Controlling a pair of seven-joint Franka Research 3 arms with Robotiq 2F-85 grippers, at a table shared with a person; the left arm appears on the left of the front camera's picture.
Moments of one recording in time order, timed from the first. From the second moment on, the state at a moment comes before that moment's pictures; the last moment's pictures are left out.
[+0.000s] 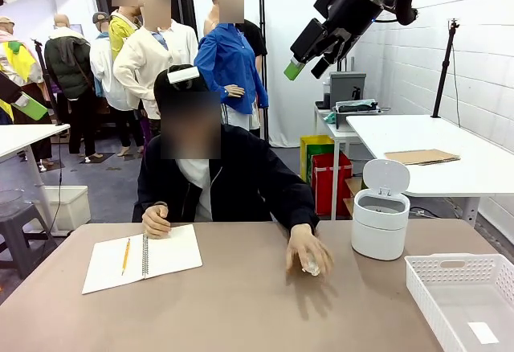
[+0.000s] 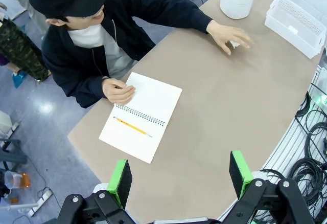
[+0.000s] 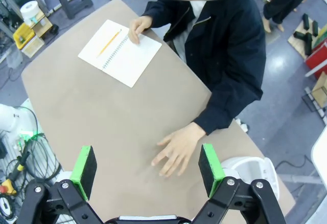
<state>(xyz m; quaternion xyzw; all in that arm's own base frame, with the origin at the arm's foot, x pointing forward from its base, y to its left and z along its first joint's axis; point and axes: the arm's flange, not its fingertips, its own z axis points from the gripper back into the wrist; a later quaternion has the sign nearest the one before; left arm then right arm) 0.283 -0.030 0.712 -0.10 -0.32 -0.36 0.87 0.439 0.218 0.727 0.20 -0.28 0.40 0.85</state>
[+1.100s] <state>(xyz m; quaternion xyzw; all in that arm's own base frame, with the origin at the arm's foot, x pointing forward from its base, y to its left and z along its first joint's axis) 0.283 -0.030 0.712 -0.10 -0.32 -0.36 0.87 0.443 0.212 0.720 0.20 -0.27 0.37 0.86</state>
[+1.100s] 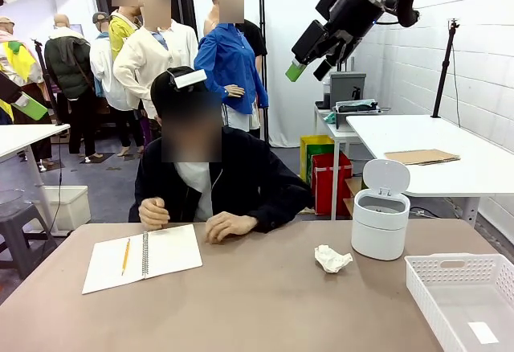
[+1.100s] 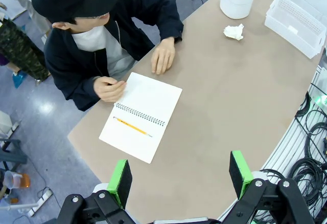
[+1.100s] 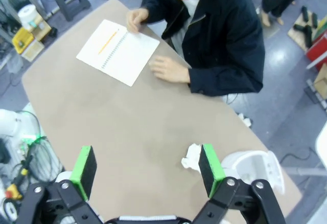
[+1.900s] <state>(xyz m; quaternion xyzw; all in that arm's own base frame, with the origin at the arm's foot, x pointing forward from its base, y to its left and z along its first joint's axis) 0.283 -0.030 0.712 -0.10 -0.32 -0.36 0.87 0.472 0.175 0.643 0.20 -0.20 0.22 0.93</state>
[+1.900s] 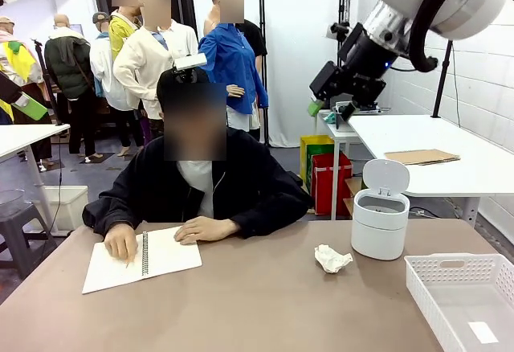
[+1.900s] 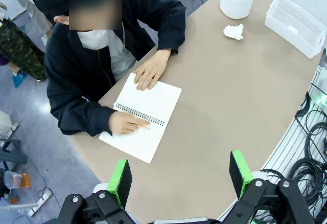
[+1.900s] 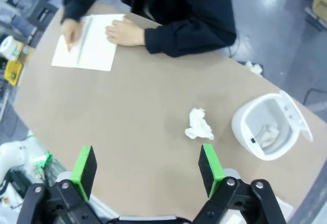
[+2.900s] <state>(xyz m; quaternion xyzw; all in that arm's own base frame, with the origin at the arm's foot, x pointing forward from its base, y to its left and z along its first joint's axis) 0.283 -0.030 0.712 -0.10 -0.32 -0.36 0.87 0.530 0.200 0.479 0.11 -0.09 0.06 0.99</state>
